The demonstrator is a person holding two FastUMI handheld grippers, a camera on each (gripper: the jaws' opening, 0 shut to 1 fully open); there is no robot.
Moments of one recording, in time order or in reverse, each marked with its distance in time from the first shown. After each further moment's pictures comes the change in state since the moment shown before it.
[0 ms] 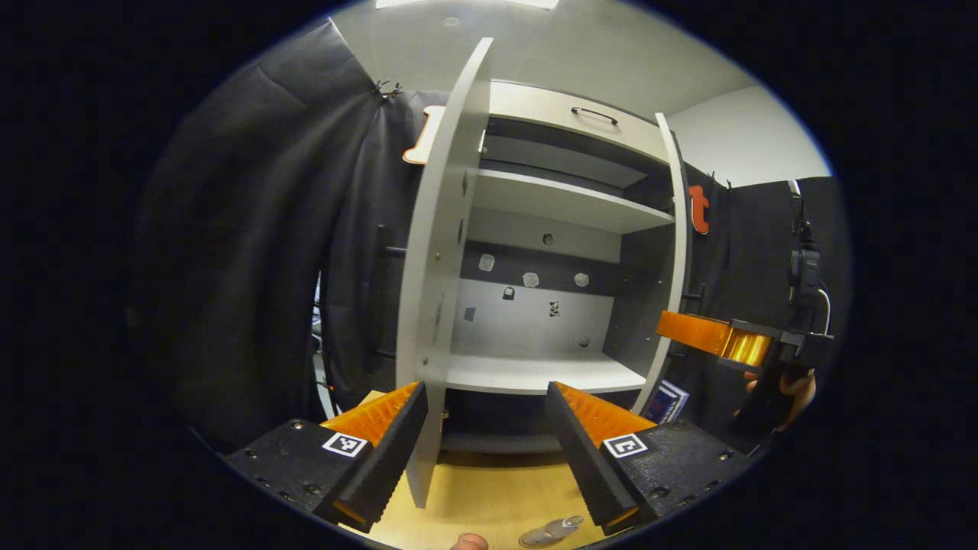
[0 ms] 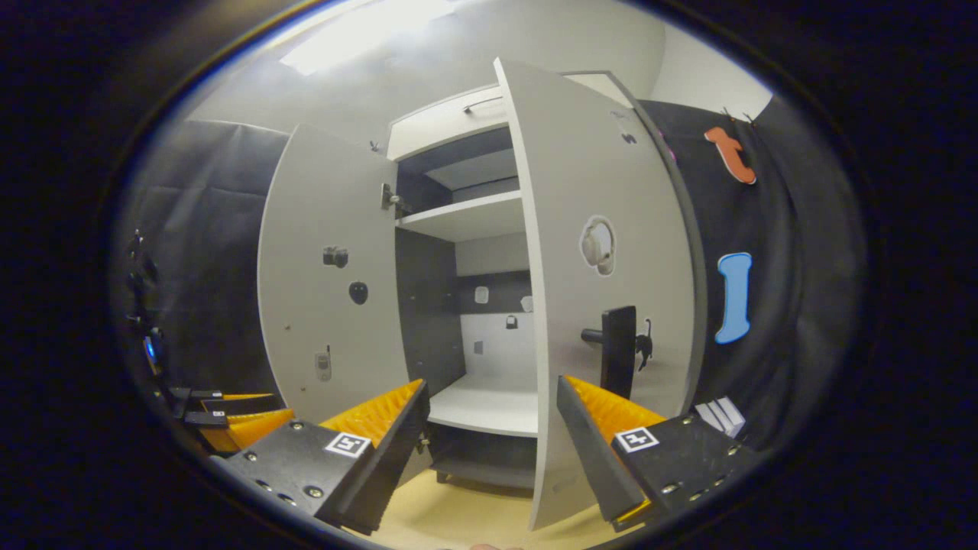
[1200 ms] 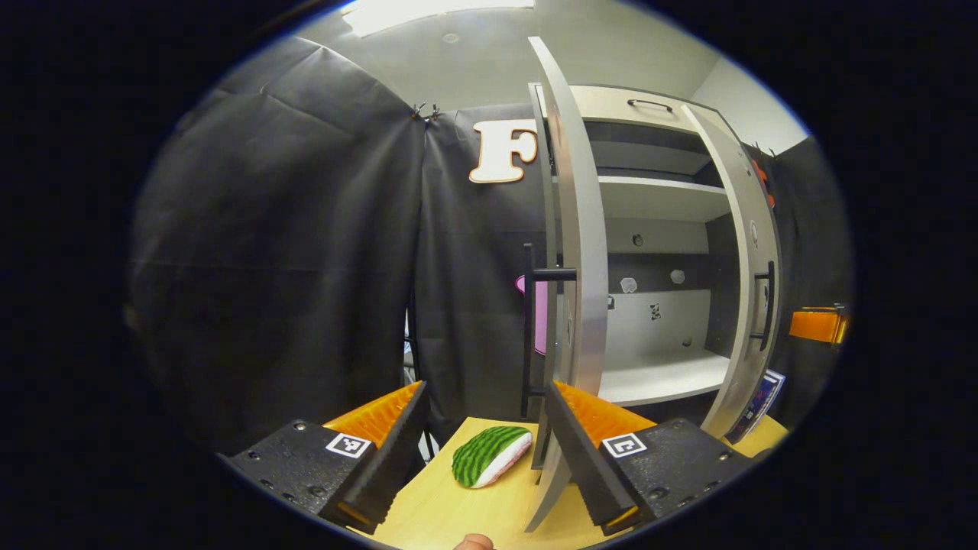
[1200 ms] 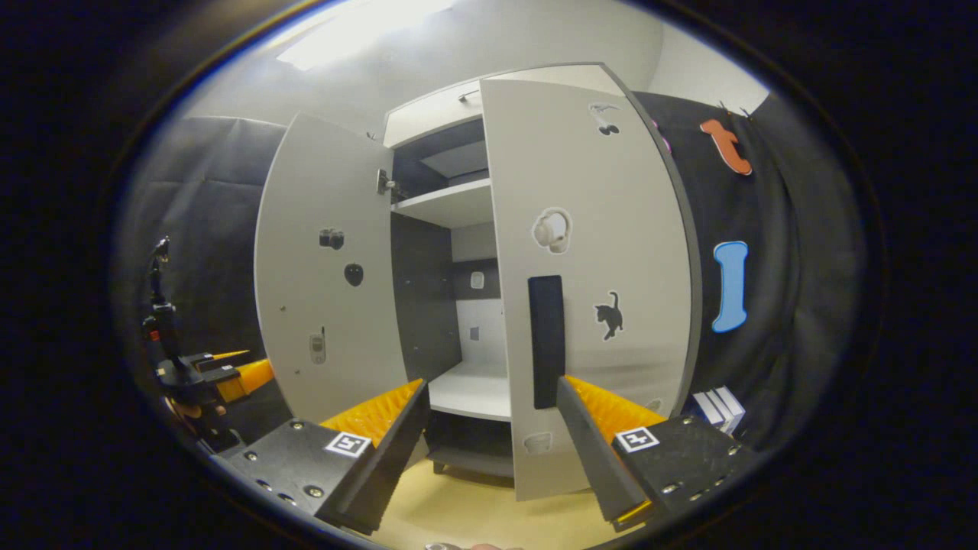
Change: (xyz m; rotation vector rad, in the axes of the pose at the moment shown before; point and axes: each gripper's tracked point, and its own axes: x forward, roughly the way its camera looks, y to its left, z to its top) left arm 0.025 0.107 0.022 0.150 -0.070 0.251; right arm -0.020 -0.024 -0.020 -0.004 0.023 -0.061
